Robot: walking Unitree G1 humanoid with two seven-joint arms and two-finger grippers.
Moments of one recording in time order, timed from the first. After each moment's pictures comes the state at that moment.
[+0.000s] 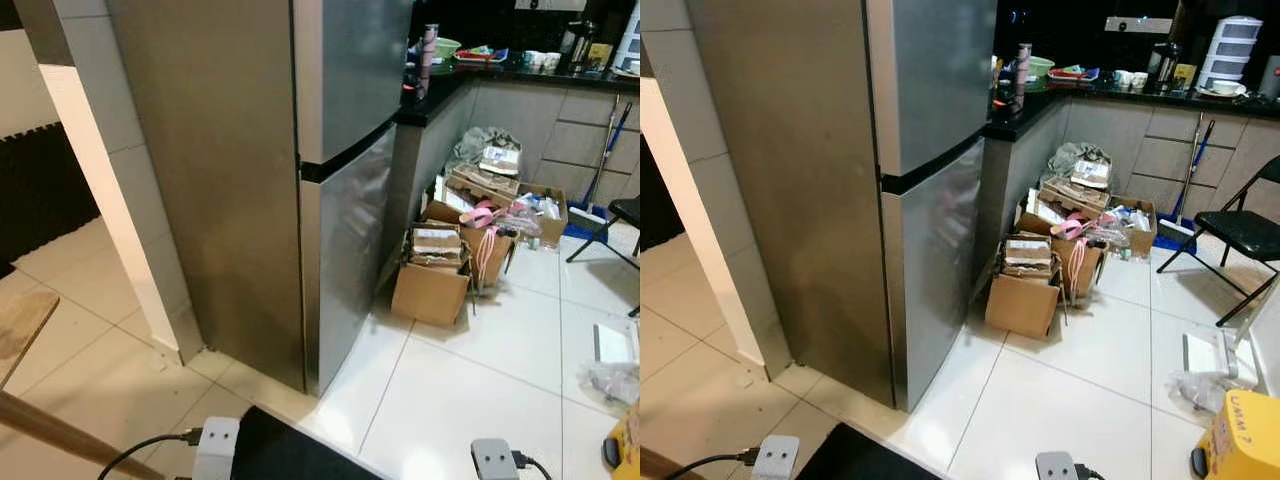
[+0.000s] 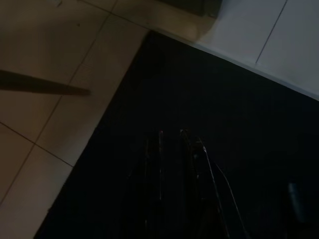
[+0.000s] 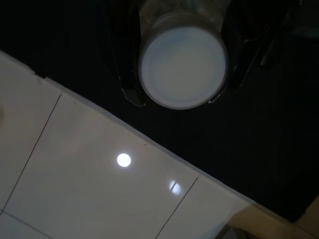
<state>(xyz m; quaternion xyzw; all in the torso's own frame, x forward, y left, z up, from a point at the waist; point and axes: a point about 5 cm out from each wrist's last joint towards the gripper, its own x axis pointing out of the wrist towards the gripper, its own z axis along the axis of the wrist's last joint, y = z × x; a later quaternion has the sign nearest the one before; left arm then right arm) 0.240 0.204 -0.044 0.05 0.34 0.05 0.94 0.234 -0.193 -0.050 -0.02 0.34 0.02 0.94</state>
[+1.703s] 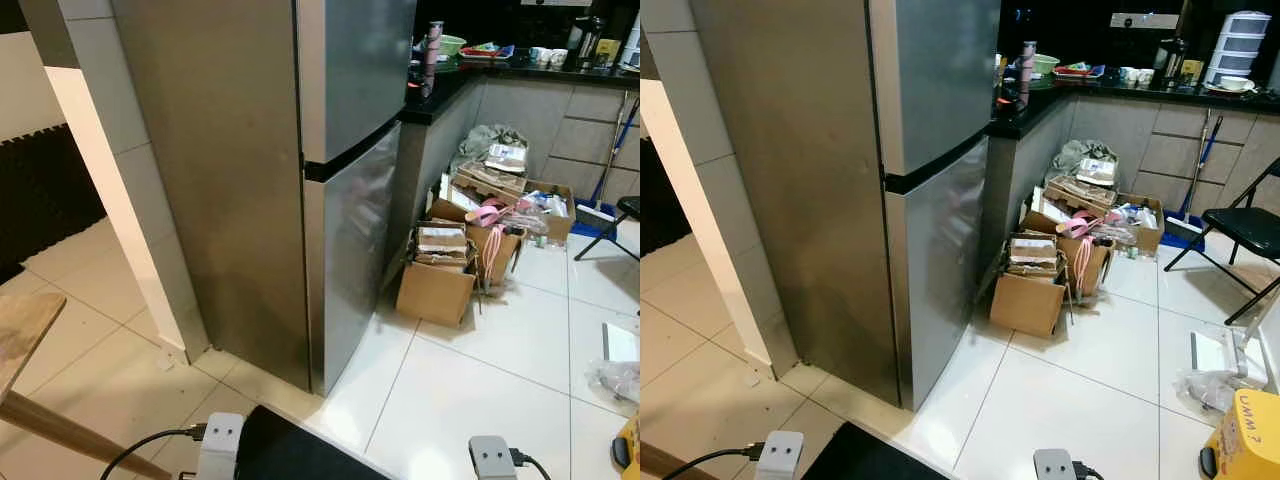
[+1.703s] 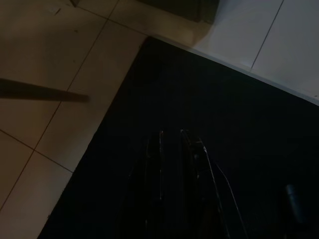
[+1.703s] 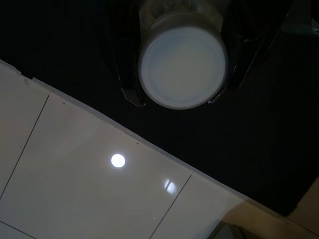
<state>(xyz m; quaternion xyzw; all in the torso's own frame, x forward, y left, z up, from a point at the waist) 0.246 0.200 -0.040 0.04 0.33 0.03 0.94 0.234 -0.191 -0.049 -0.01 0.34 0.00 0.94</state>
